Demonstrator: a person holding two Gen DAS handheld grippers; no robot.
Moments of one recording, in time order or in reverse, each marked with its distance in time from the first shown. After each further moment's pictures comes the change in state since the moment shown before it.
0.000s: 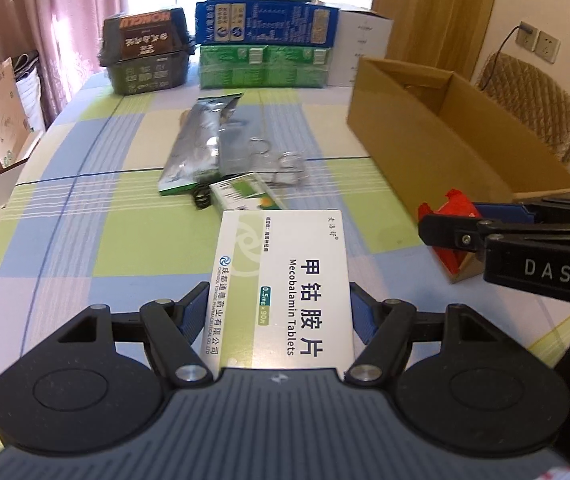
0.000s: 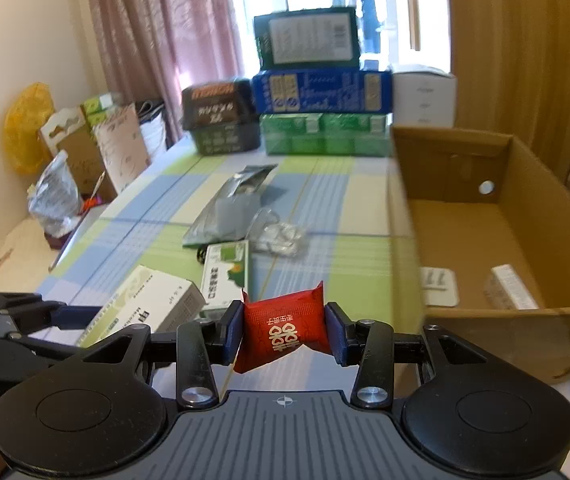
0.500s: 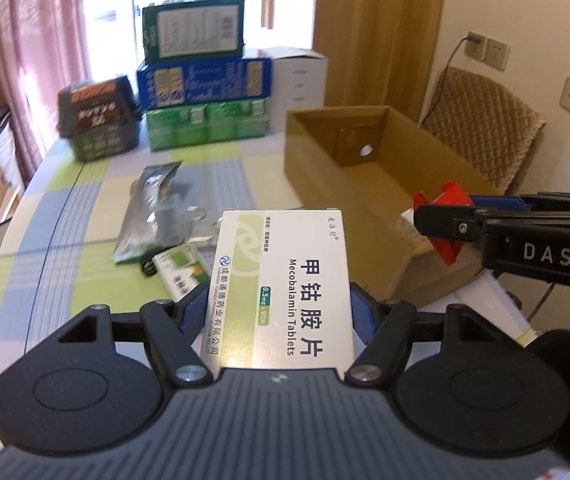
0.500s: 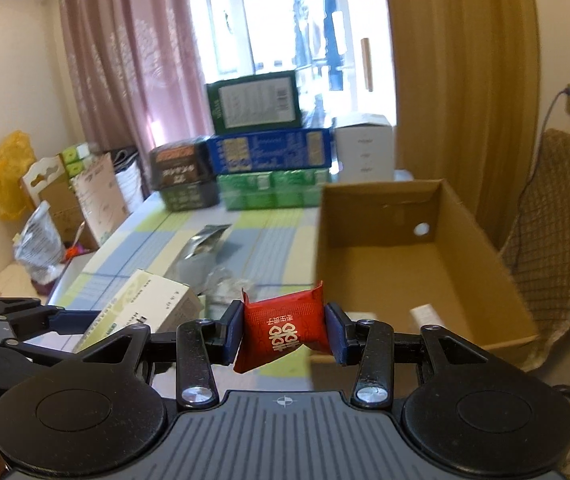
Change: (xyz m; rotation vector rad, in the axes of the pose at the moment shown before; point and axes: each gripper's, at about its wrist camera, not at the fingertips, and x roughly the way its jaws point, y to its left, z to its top) left arm -0.042 -0.072 0.045 0.109 -0.088 -0.051; right arm -0.069 -0.053 0.033 0.034 -0.112 -0.087
